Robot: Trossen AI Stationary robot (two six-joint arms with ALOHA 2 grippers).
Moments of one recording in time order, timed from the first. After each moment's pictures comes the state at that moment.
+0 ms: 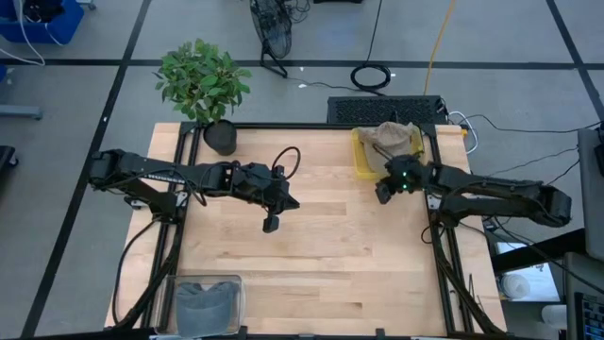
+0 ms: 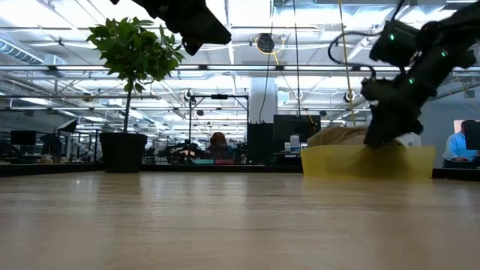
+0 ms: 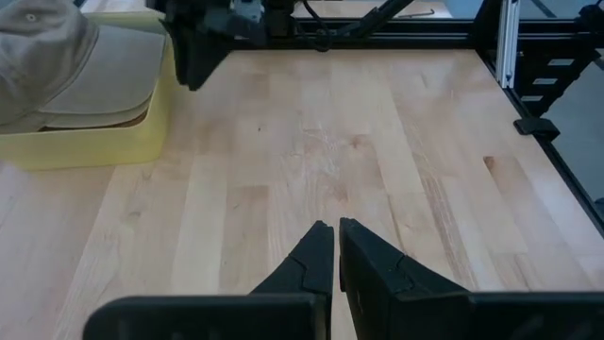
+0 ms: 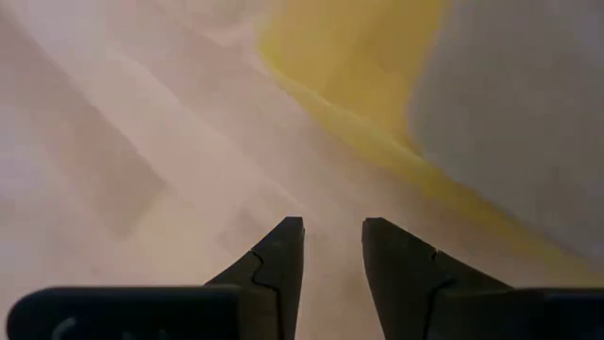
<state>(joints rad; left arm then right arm) -0.02 1.41 1.04 -0.18 0.08 -0.01 -0.42 0.84 0.38 -0.40 0.04 0.49</state>
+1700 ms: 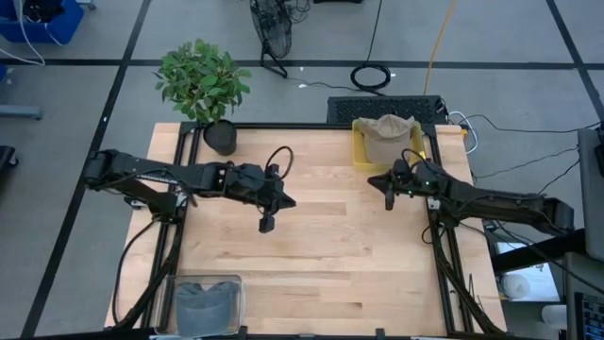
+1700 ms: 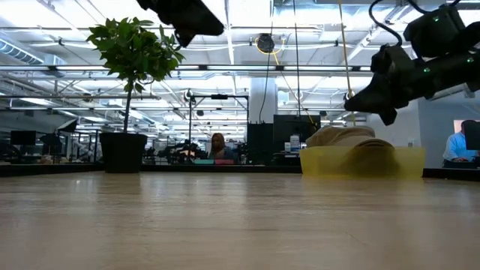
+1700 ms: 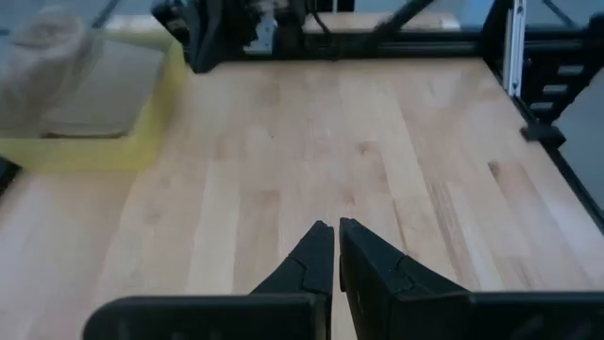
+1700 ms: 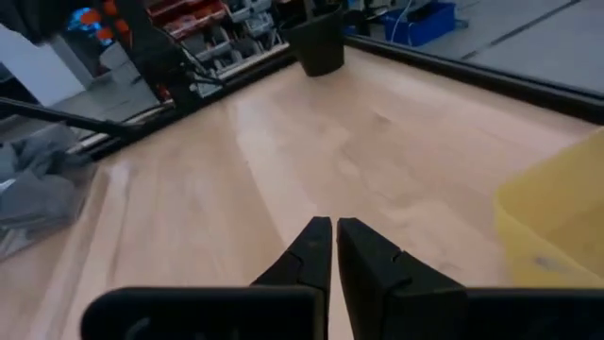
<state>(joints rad) -0.04 1.35 1.04 -0.21 0.01 -0.01 -0.38 0.59 0.13 0.20 -0.11 0.33</state>
